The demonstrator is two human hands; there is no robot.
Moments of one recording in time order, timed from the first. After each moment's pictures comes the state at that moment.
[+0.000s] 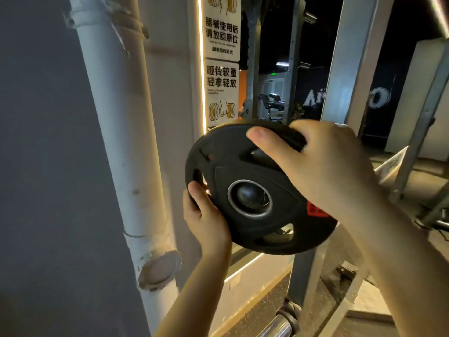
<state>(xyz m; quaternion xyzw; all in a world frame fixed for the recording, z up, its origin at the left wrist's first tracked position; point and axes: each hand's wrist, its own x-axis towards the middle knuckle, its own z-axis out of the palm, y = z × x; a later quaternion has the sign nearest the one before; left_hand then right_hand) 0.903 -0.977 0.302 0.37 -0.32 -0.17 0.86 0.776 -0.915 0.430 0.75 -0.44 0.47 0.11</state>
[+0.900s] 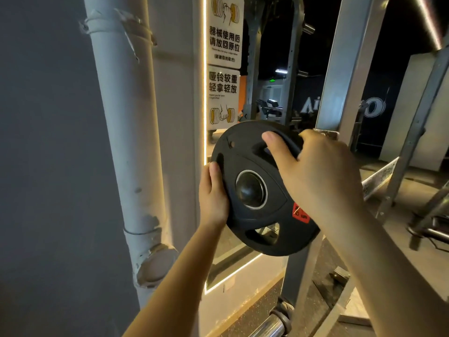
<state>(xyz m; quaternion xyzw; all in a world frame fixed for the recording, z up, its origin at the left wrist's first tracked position) 0.912 -1.000 0.323 0.37 -0.47 -0.27 0.76 0.778 -0.910 0.423 0.70 -0.54 0.44 0.17</state>
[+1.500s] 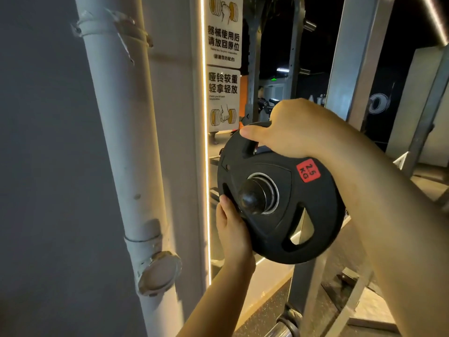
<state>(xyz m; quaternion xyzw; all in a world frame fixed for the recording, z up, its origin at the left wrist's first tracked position) 0.868 -0.978 0.299 0.35 -0.29 -0.48 0.75 0.792 -0.948 0.488 0.79 -0.57 0.23 0.11</state>
